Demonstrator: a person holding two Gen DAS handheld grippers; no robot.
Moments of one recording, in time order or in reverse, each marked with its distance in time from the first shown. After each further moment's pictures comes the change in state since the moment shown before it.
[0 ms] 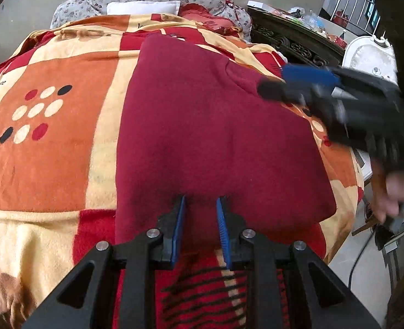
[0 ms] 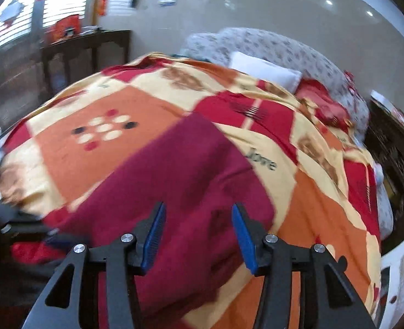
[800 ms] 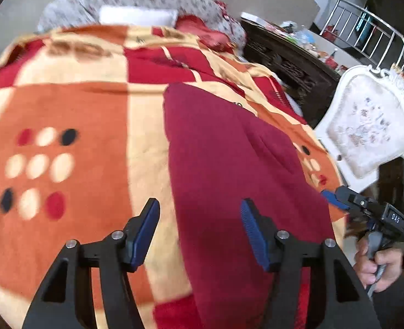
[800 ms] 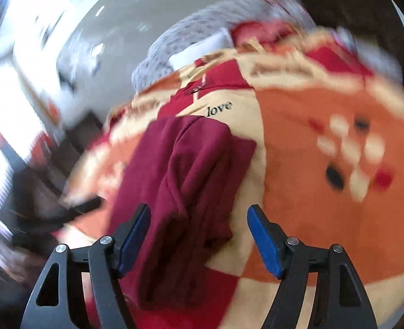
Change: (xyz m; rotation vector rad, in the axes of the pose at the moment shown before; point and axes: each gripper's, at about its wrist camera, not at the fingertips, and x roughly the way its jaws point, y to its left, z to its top) left arm 0.005 0.079 0.088 -0.010 -0.003 -0.160; right arm -0.015 -0.080 -0.097 0.830 -0.094 0.243
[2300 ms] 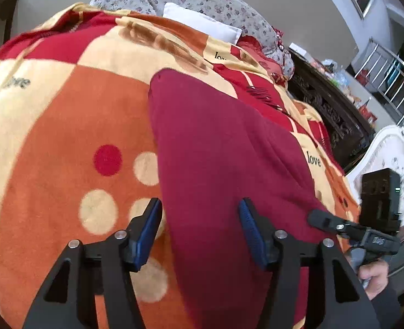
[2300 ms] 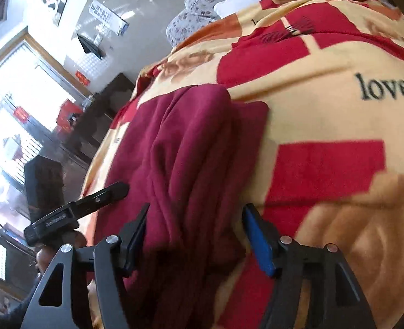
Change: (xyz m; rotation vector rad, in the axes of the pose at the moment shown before) left arm -0.010 0.153 0.034 -0.185 -0.091 0.085; right arm 0.220 0.088 0.050 -0.118 0.237 0.175
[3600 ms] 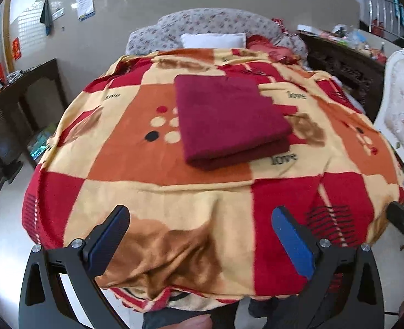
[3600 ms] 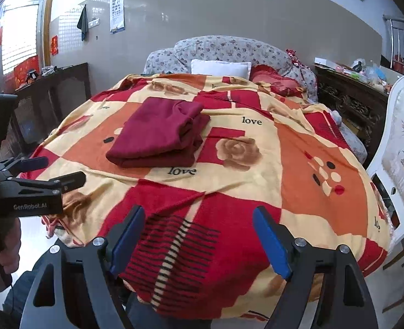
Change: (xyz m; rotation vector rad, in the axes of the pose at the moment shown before) left arm -0.153 -0.126 -0.177 0.184 -0.094 0.424; right arm -0.192 0.166 -0.223 -0.338 -0.235 -0.626
